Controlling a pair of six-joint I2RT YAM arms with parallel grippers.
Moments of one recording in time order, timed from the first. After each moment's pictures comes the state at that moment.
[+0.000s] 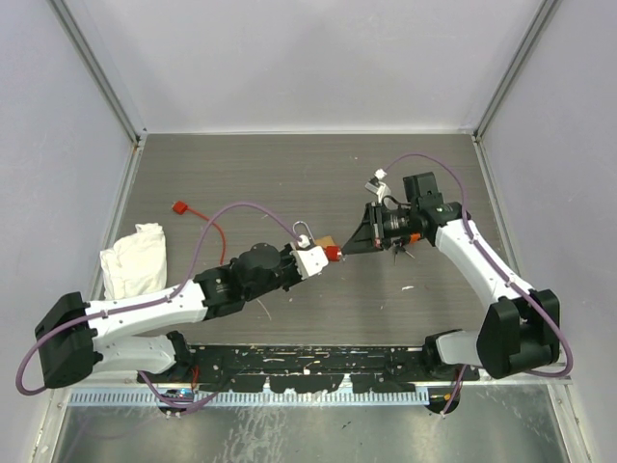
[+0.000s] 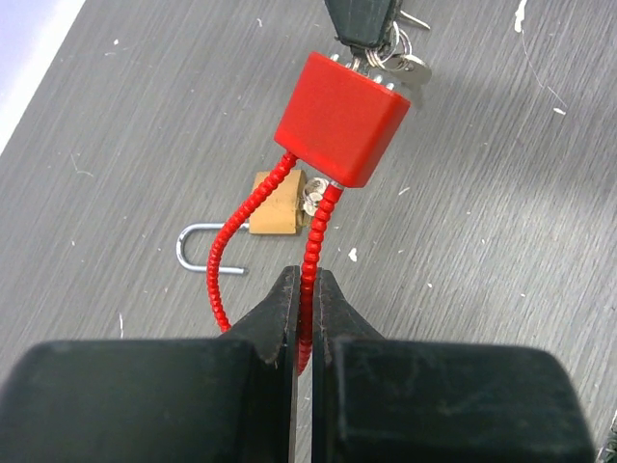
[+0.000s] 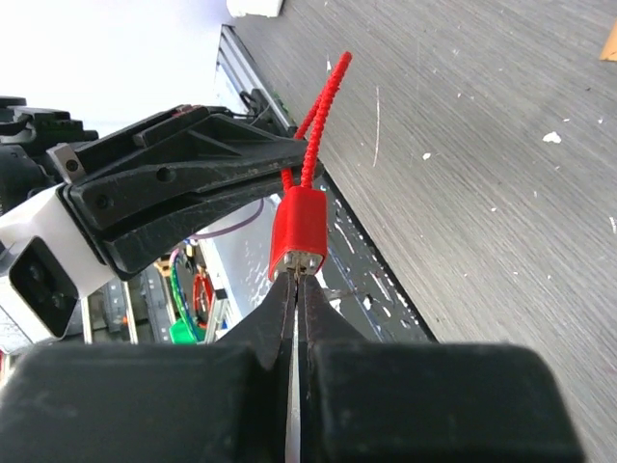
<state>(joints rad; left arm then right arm) -1.06 1.16 0.70 0.08 -0.14 0.33 0.22 1.30 1.00 -0.62 -1.05 0.34</state>
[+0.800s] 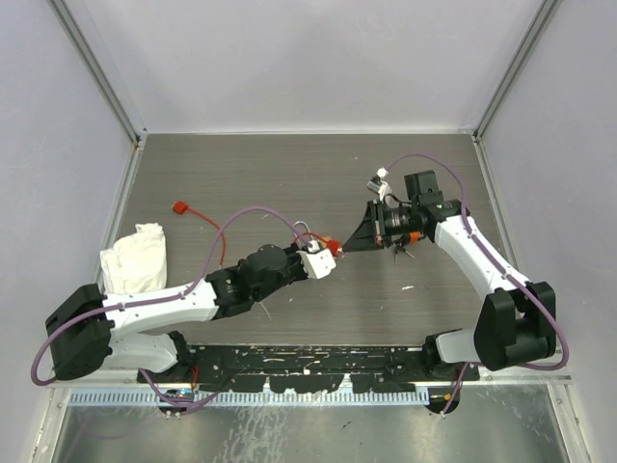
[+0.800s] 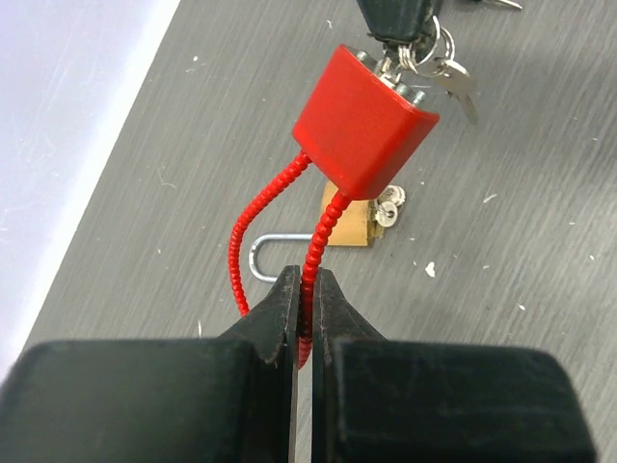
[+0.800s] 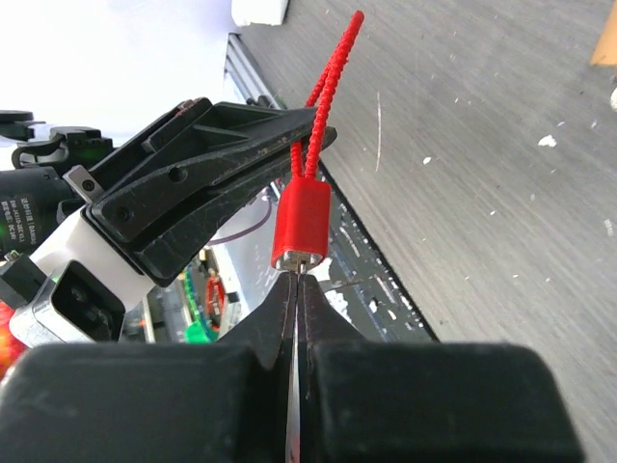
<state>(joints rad) -1.07 1.24 0.69 0.23 -0.27 0.51 0.20 1.34 1.02 -0.63 -1.07 0.34</state>
